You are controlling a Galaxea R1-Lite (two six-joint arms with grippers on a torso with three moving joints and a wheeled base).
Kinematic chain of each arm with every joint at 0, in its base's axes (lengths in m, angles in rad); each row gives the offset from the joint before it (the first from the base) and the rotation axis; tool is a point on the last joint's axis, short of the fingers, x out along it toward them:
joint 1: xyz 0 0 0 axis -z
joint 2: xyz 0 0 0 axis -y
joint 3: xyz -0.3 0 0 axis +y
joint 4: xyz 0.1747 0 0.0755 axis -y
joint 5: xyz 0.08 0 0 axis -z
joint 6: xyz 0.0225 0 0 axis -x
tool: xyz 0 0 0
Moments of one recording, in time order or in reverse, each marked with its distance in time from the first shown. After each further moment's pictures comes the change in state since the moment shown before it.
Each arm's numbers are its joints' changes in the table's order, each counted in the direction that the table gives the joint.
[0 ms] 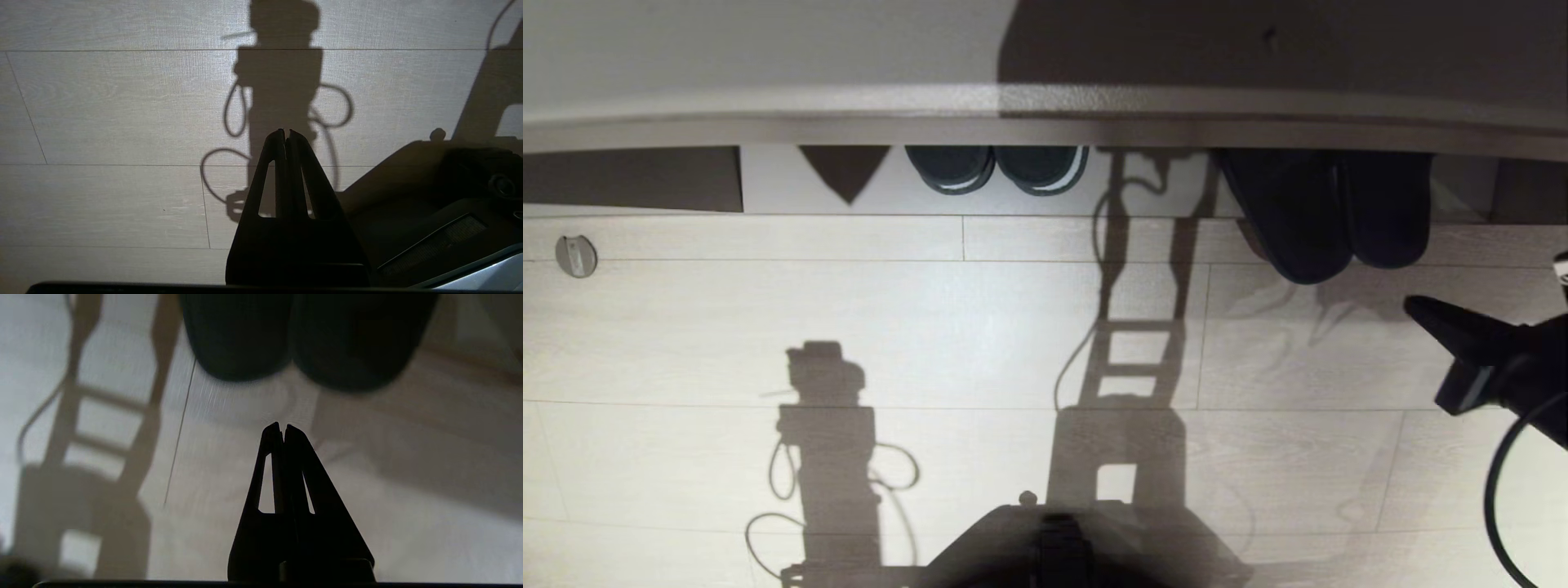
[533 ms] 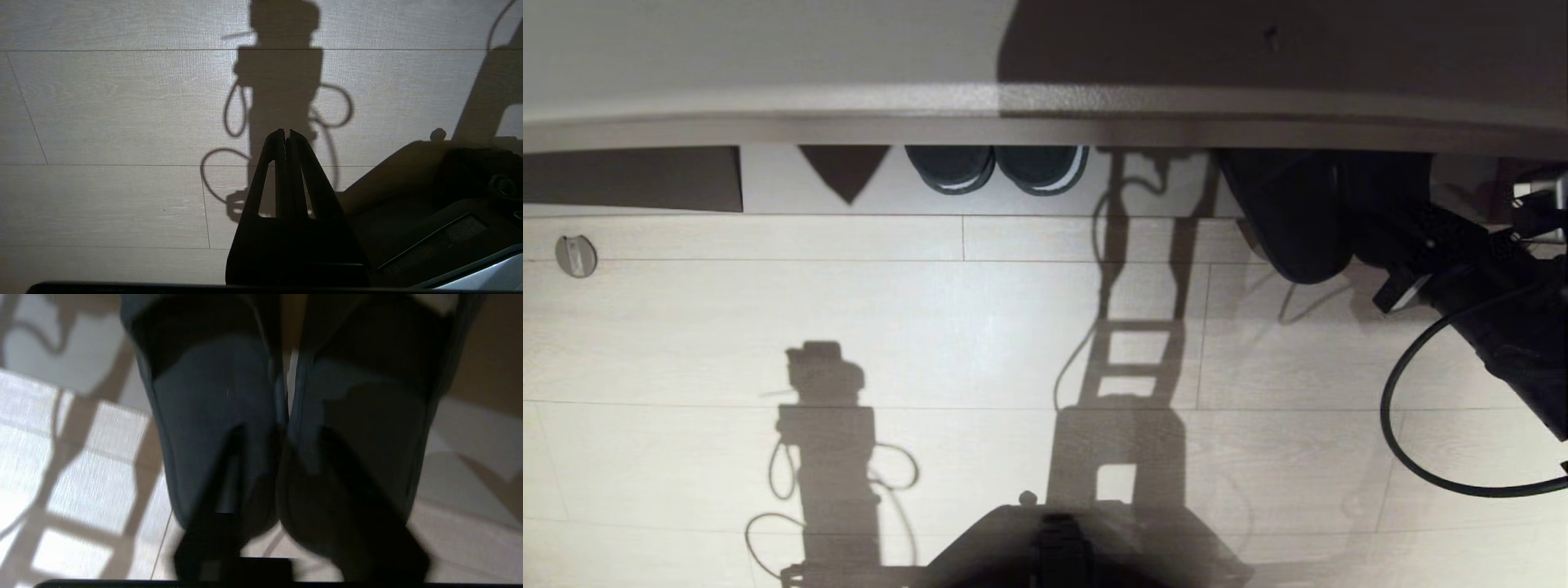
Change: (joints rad) left arm 0.000 0.000 0.000 0.000 0.000 0.000; right arm -0.052 -0.254 -0.139 0.410 0.016 0.015
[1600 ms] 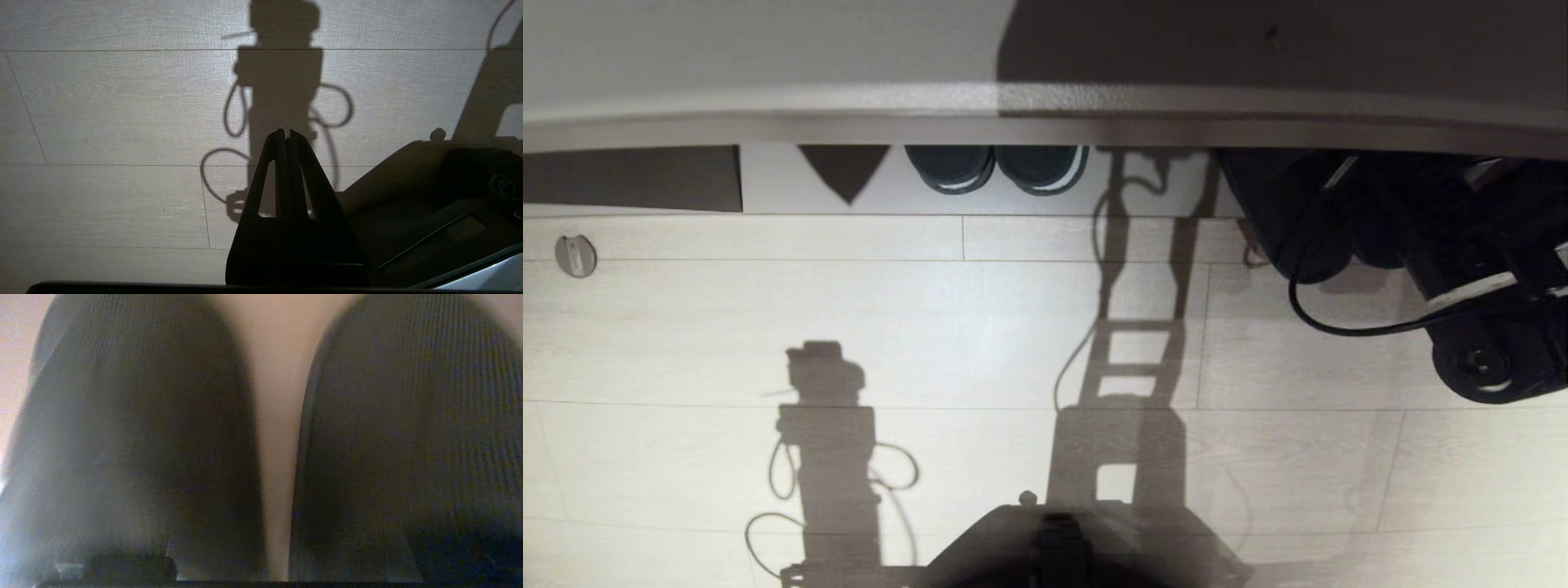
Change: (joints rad) left arm 0.000 0.000 0.000 0.000 0.000 0.000; right arm -0.047 -0.294 -0.530 0.056 0.048 0.013
